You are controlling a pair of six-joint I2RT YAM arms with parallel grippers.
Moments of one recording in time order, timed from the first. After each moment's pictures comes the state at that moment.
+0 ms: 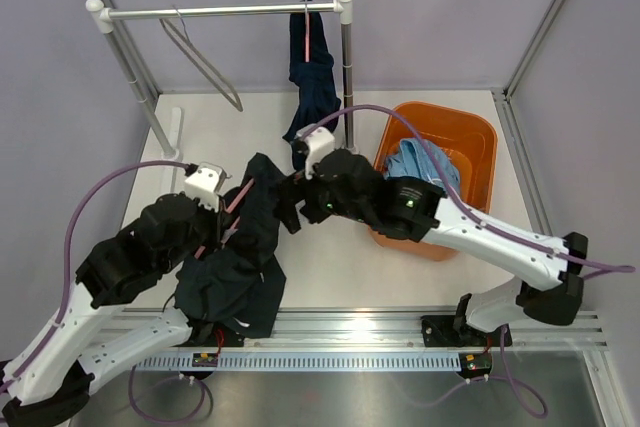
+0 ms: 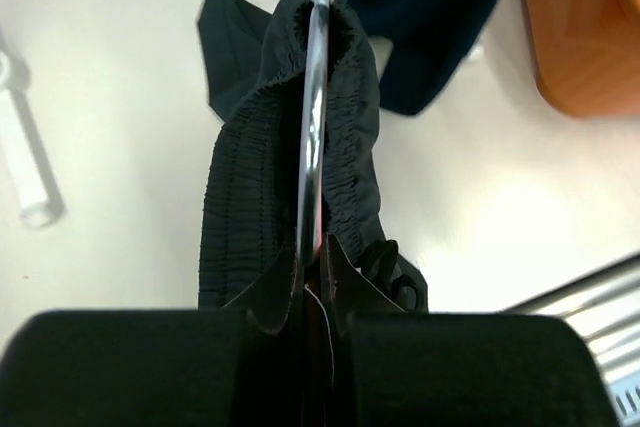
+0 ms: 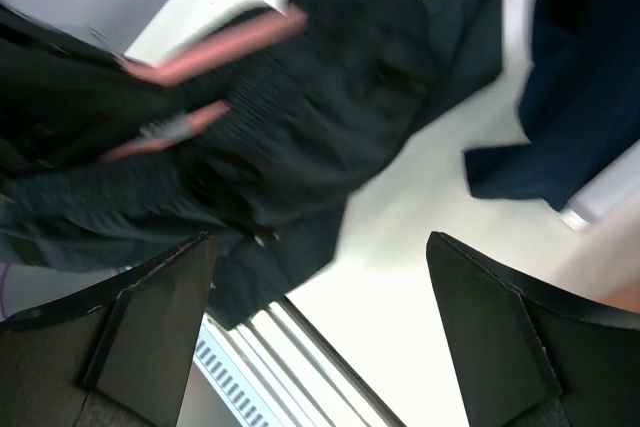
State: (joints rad) left arm -0.79 0.66 1.10 -1.00 -0.35 -0.24; right arm 1.13 1.38 1.50 -0.60 0.18 0.42
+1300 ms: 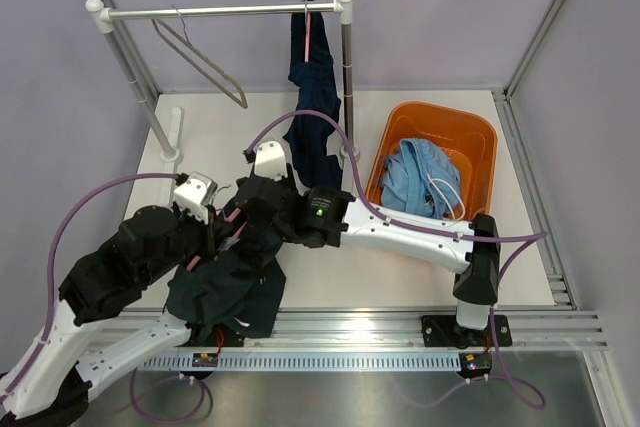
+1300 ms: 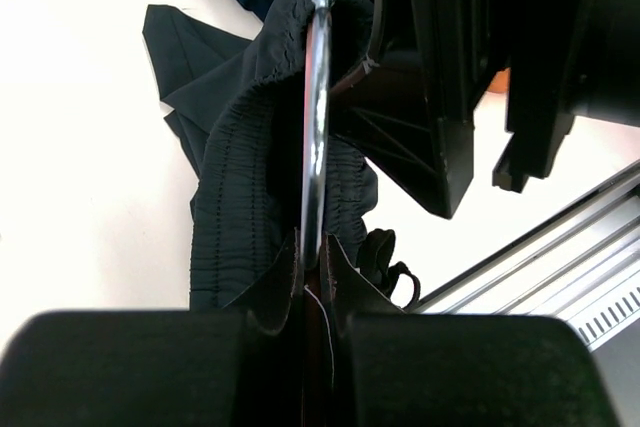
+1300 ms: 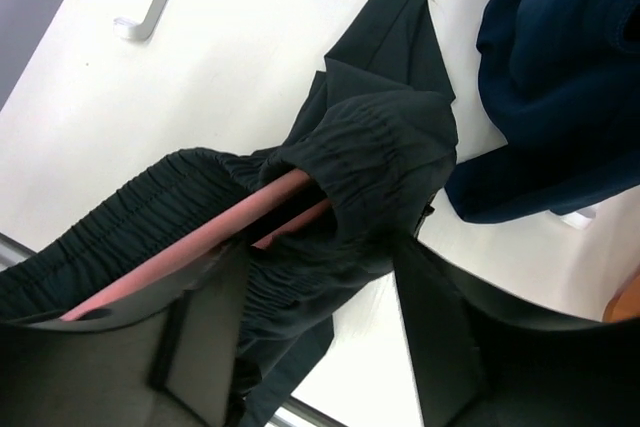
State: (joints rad) left arm -0.79 0.54 1.08 -1.01 -0.19 -0.23; right arm 1.30 1.83 1.85 -0.70 0.65 0.60
